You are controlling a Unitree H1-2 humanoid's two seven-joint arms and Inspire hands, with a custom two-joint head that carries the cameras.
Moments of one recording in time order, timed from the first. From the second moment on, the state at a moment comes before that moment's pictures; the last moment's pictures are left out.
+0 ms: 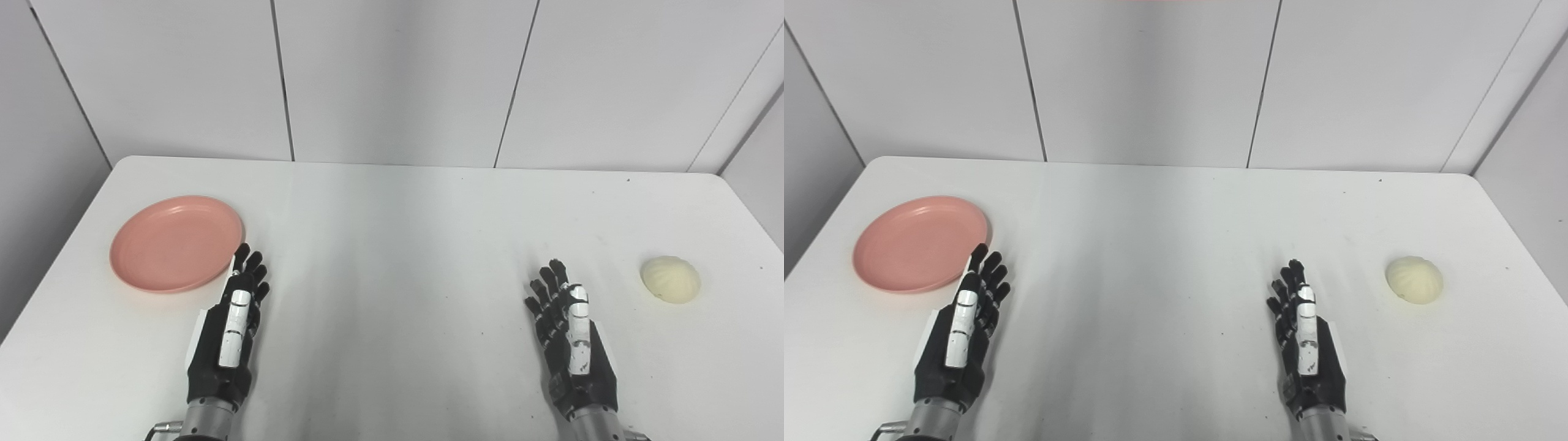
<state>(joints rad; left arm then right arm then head) 0.07 -0.03 -0.03 -0.27 -0.10 0.11 -0.03 0.07 -0.01 -0.06 -0.26 0.20 0.12 0.03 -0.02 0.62</state>
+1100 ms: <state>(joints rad) 0.05 -0.04 -0.02 -0.25 -0.11 0.09 -0.03 0.06 -0.03 -0.05 -0.24 0.19 0.08 0.04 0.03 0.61</state>
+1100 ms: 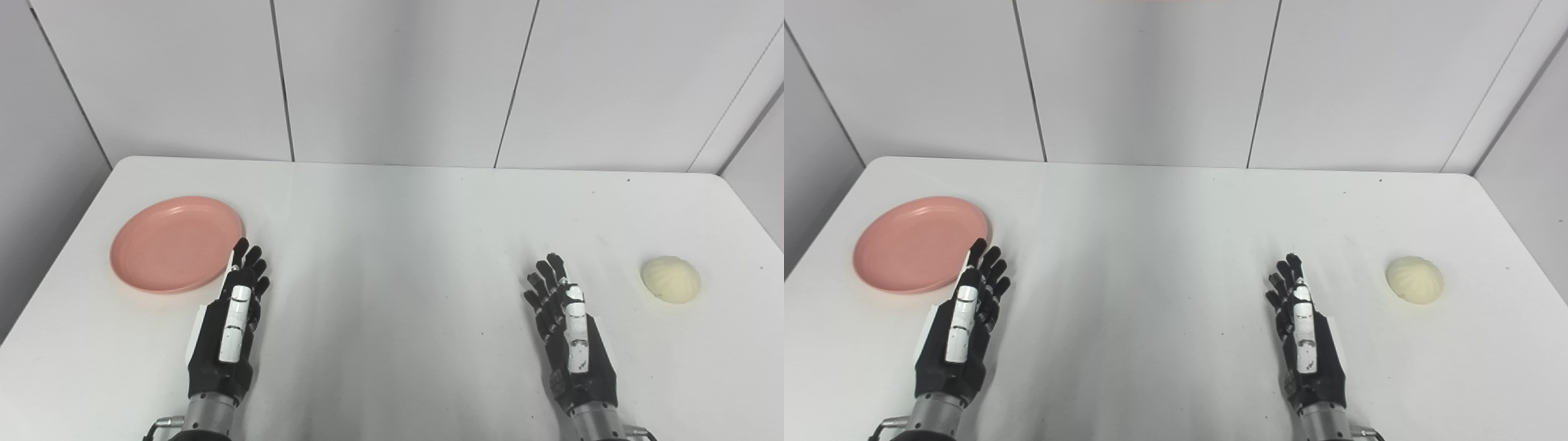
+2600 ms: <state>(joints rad) 0.01 -0.10 -0.09 -0.06 -0.03 -0.11 -0.01 0.01 -0.10 -0.10 -0.11 0.25 0.02 0.12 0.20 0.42</state>
